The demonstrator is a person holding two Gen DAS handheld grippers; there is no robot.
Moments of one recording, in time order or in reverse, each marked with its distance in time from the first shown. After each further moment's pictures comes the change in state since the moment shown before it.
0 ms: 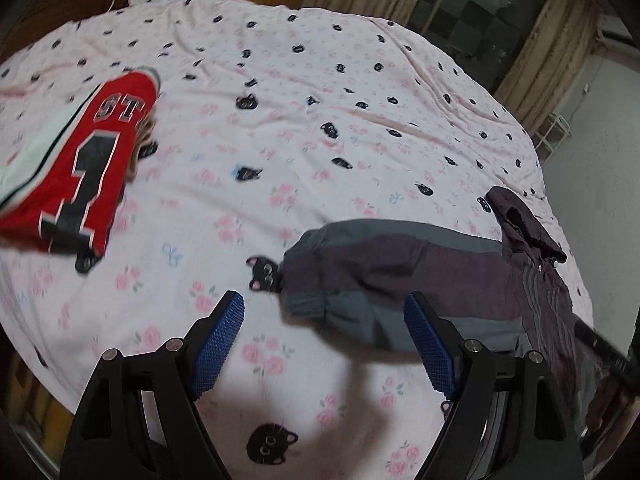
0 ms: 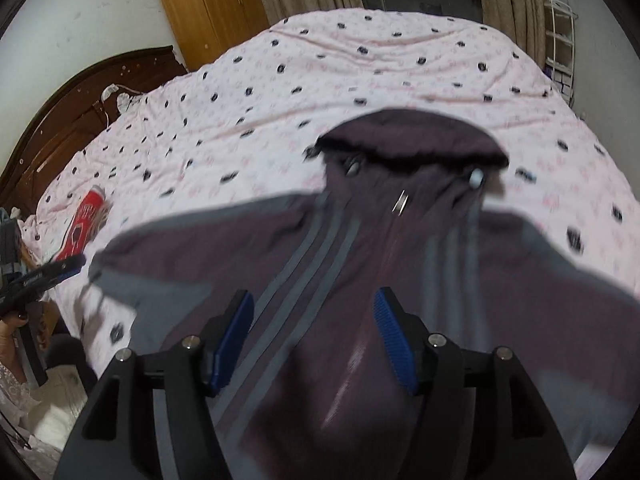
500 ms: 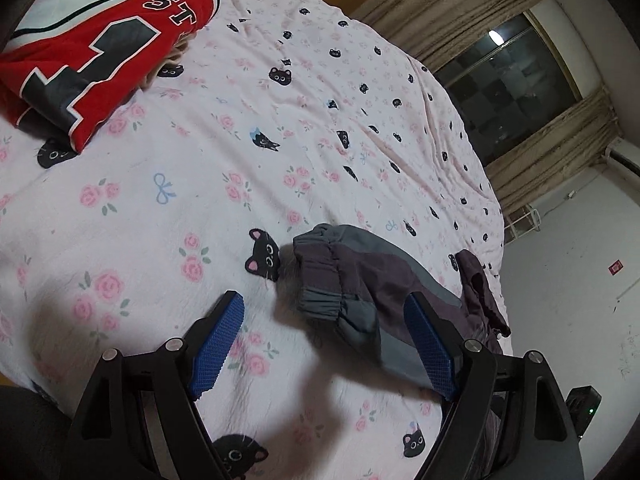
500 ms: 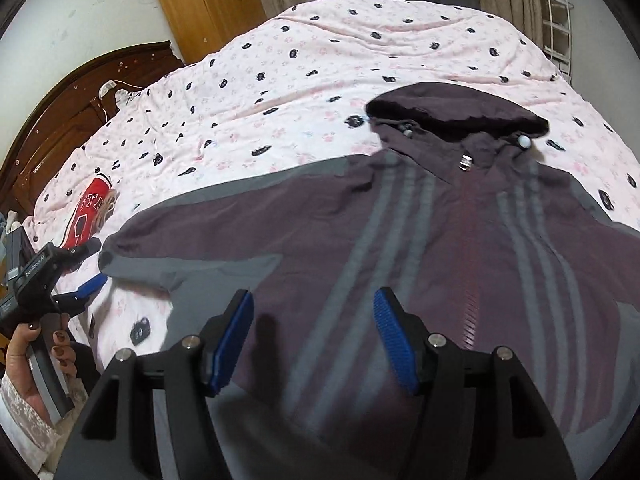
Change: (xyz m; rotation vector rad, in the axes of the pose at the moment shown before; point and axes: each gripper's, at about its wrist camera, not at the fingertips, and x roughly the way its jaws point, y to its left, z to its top) left arm 0.020 0.039 -0.012 -0.280 -0.049 -0.211; right arm 0.028 0.065 -0.027 0.032 0.011 -0.003
